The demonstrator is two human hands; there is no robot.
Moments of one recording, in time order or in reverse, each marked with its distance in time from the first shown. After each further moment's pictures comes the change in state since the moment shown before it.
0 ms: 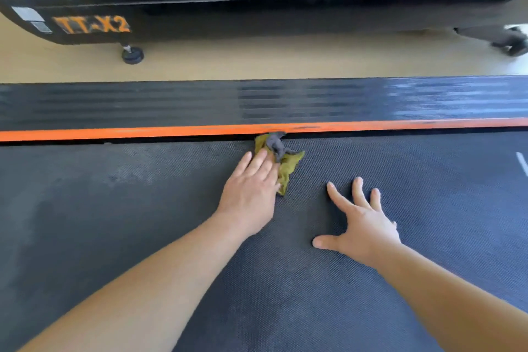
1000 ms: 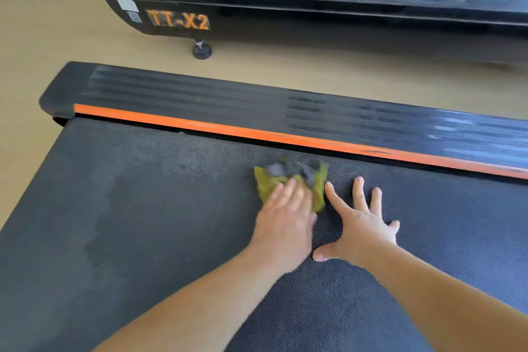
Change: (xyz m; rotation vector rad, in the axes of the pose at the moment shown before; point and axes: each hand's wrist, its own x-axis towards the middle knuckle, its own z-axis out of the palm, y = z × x) left_hand -0.053 -0.022 0.008 -0.226 0.029 -0.186; right_hand 0.025 -0.118 0.002 -0.249 -0.028 -0.104
